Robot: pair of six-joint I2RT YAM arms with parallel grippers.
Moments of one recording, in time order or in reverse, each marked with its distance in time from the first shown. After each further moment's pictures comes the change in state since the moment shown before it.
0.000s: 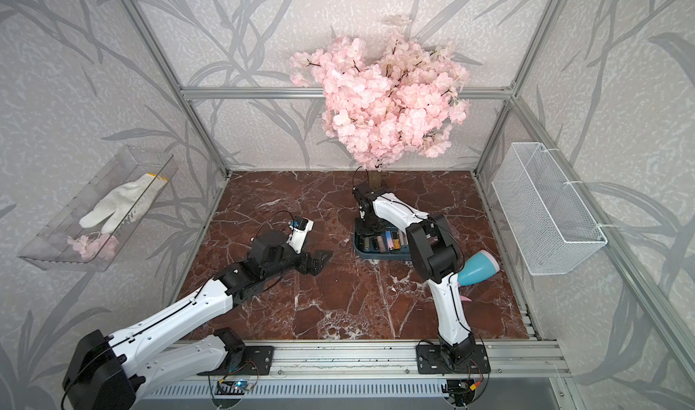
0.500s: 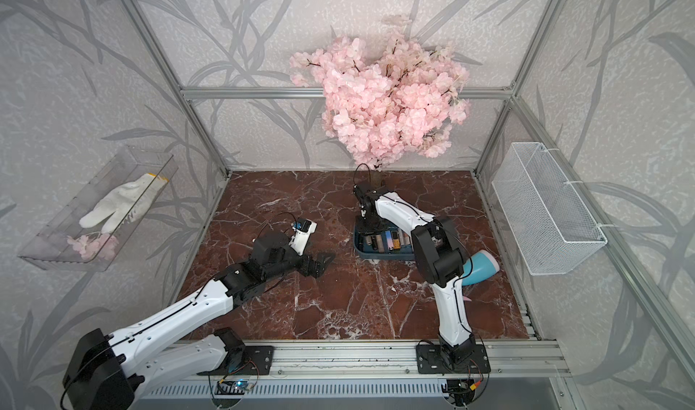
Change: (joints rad) left arm -0.025 0.000 0.000 0.010 0.021 0.011; right arm 0.006 -0.053 -0.029 -0.004 0.007 0.019
